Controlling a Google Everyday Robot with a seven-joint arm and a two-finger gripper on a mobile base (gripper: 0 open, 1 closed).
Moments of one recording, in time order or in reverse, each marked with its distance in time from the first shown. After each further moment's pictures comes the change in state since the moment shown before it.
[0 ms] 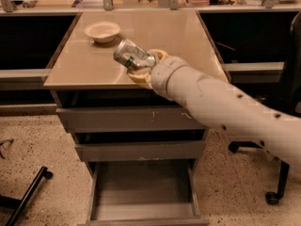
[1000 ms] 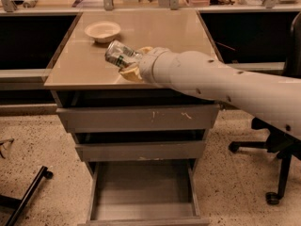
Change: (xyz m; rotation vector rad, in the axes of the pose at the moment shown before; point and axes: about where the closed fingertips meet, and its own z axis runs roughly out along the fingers) arm 0.013 0.006 0.060 -0.120 0.129 -0.032
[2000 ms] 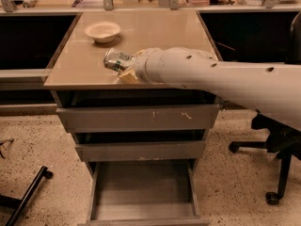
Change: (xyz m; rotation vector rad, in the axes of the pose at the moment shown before) arm 0.022 0.007 0.040 -0.066 0.108 -0.068
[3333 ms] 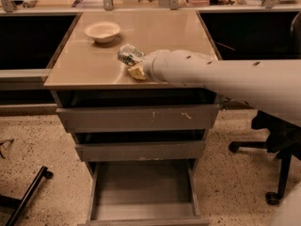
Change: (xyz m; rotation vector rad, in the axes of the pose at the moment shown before) arm 0.037 -0.036 0.019 0.092 0.042 0.242
